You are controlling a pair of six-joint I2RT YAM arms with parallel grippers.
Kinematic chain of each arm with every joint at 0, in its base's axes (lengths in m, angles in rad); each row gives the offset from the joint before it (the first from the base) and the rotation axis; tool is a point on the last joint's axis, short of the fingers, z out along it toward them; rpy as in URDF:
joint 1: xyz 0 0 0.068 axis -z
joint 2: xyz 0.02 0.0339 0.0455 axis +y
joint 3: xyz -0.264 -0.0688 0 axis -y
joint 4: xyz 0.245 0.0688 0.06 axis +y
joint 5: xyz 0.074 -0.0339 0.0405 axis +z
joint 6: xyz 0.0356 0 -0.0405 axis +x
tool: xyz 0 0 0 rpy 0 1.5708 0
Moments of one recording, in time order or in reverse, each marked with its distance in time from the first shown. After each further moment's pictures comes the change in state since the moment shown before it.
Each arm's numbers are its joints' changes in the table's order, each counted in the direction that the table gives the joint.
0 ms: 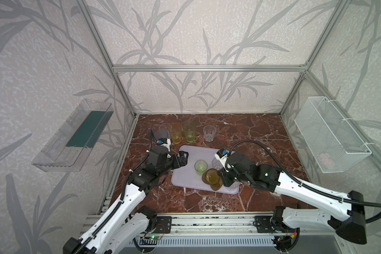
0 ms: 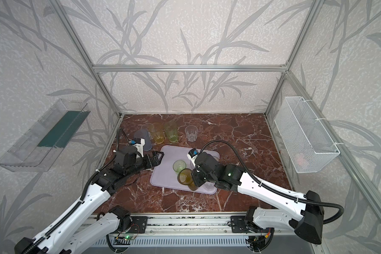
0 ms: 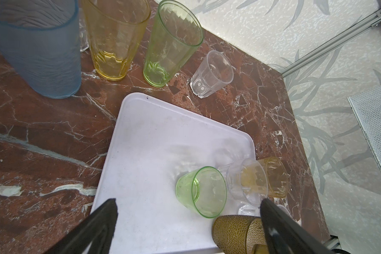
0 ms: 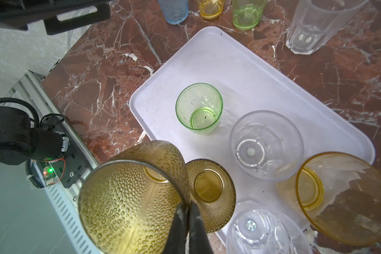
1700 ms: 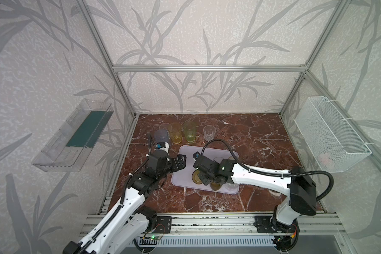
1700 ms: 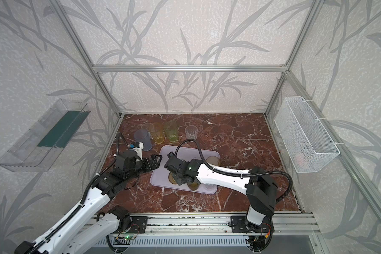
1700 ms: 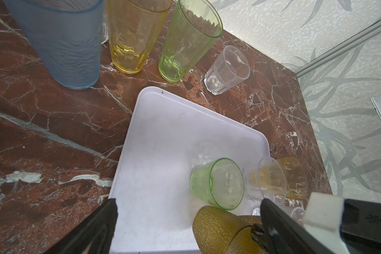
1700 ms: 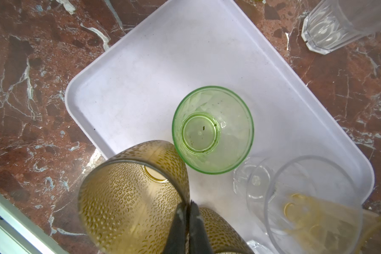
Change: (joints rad) left arm -0.008 -0.042 -0.074 -0.007 0.041 0.000; right arm -0.093 0.518 0.294 0.069 -0.236 -0.002
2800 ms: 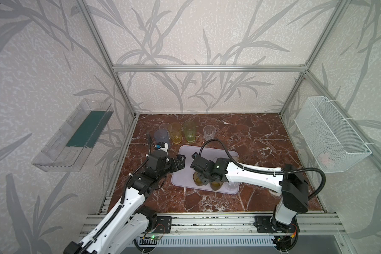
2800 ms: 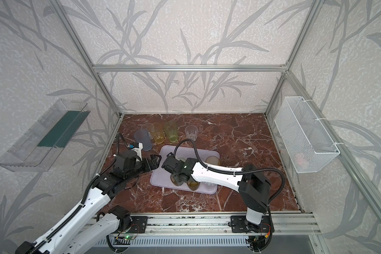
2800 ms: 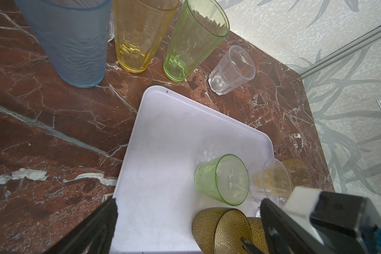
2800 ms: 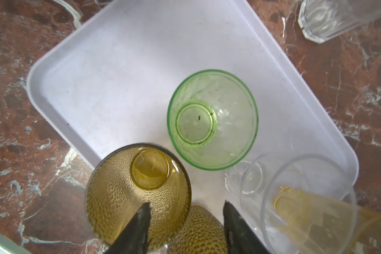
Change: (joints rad) left arm -0.013 -0.002 -0.011 -0.001 0.000 0.000; right arm 0.000 0.045 0.046 0.058 -0.031 0.005
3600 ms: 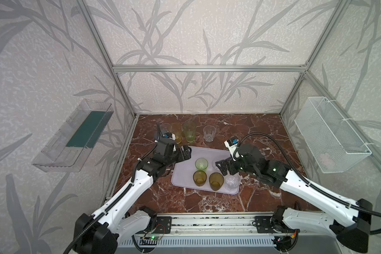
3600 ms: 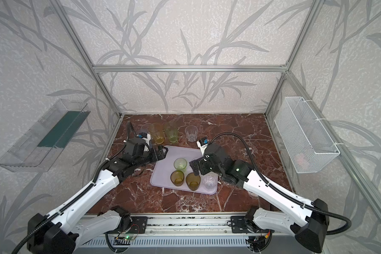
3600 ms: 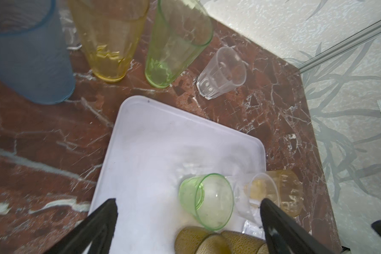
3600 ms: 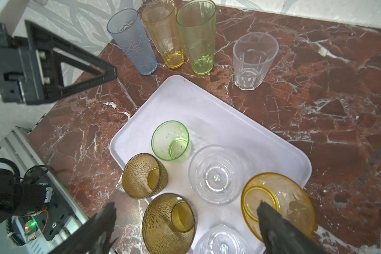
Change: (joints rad) left arm 0.035 0.298 0.227 -0.035 -0.044 0.015; right arm 0.285 -0.679 -0.380 -0.201 0.275 -0.013
